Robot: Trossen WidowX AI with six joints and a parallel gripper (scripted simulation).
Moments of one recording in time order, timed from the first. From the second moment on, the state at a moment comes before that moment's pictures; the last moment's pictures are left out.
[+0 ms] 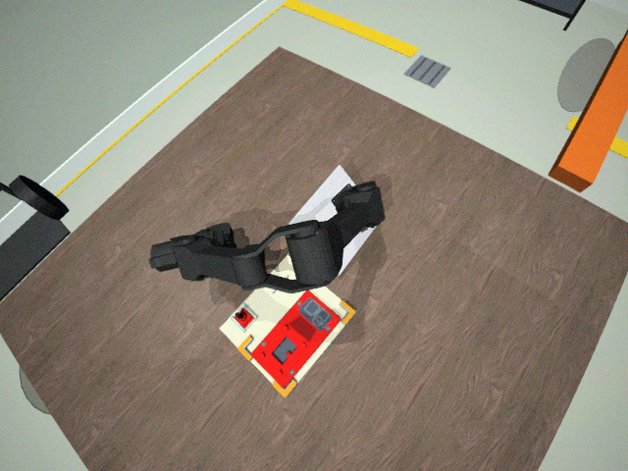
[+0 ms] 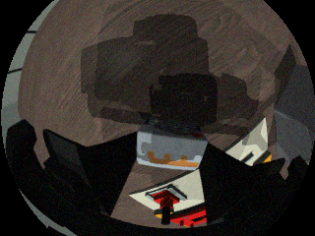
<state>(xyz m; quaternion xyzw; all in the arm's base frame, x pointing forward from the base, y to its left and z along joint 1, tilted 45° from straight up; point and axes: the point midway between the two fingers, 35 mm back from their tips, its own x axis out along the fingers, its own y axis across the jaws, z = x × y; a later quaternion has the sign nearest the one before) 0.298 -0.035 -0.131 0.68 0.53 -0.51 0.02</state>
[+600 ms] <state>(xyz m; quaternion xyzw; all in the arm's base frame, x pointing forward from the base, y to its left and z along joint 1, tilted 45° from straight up) 0.306 -0.074 -0.093 0.68 0.53 -0.51 0.02</state>
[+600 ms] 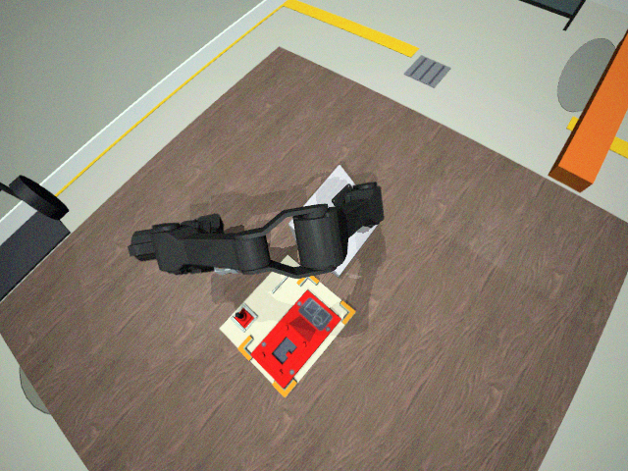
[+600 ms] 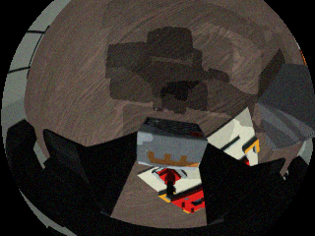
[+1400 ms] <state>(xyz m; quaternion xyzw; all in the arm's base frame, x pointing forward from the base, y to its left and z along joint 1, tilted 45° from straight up) 0.307 -0.112 -0.052 0.69 0.52 -0.50 0.03</state>
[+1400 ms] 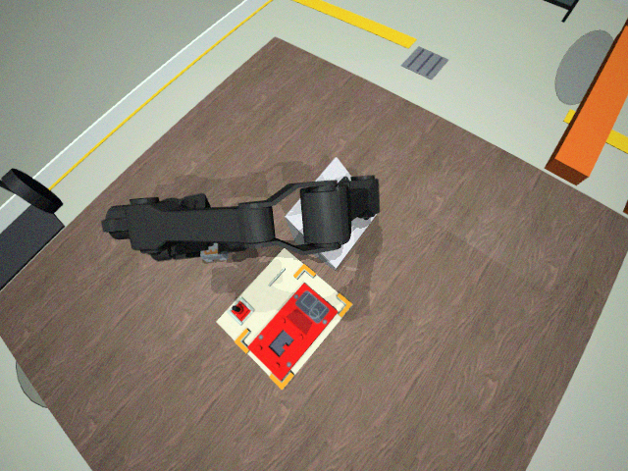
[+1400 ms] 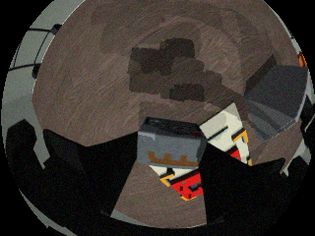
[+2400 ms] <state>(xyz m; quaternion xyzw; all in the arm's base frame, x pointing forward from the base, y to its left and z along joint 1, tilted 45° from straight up) 0.313 -0.095 -0.058 0.55 0.51 -0.64 0.14</state>
